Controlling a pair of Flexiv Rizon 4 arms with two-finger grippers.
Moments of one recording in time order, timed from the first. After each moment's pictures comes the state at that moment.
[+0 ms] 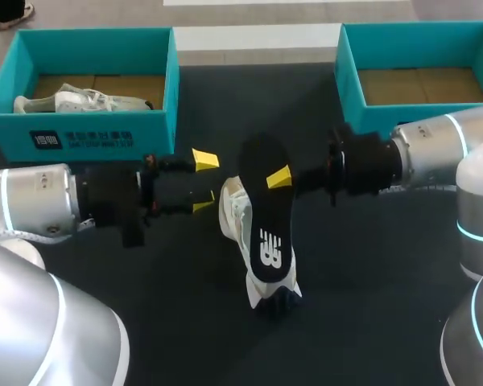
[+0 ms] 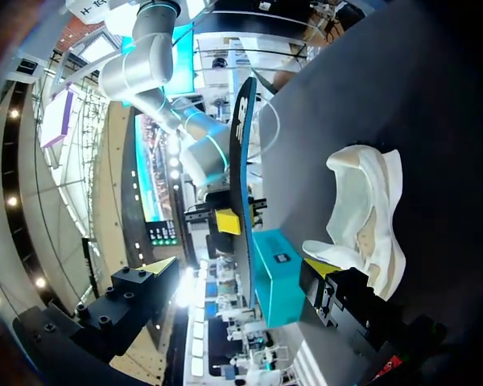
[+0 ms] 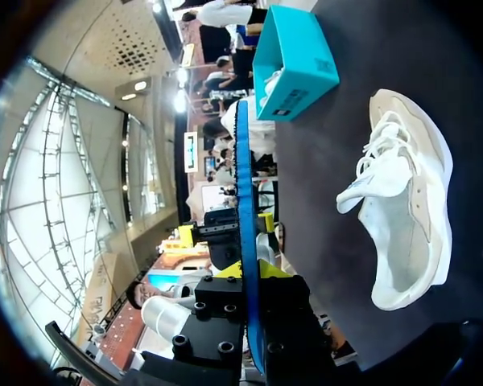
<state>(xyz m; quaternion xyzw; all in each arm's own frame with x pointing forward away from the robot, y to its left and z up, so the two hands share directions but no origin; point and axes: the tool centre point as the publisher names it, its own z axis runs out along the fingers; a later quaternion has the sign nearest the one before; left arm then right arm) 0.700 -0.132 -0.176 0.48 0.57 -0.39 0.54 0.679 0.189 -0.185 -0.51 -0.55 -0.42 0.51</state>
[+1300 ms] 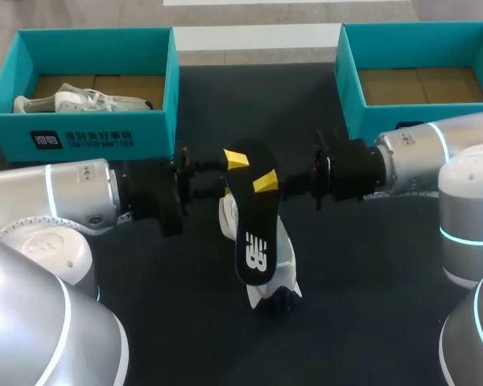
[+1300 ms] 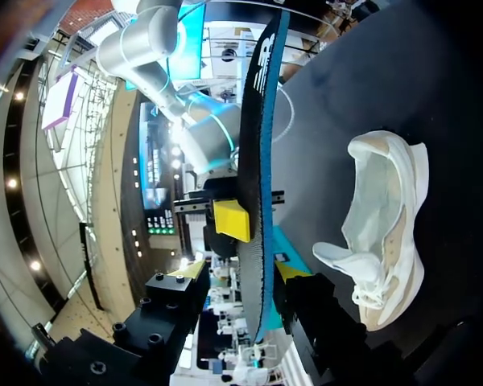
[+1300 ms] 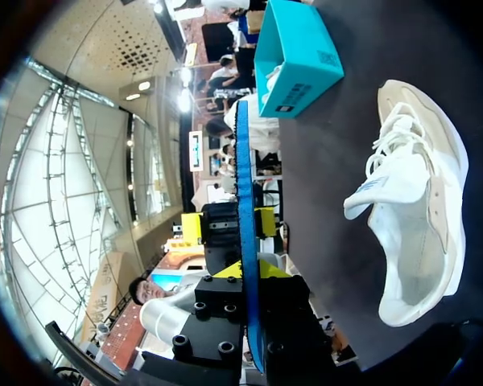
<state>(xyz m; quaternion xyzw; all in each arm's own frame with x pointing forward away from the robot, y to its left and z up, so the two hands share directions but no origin) 0.726 -0.175 -0.189 0.45 0.59 -0.40 0.53 0.680 0.209 -0.194 -0.50 -0.54 -0.43 0.52</state>
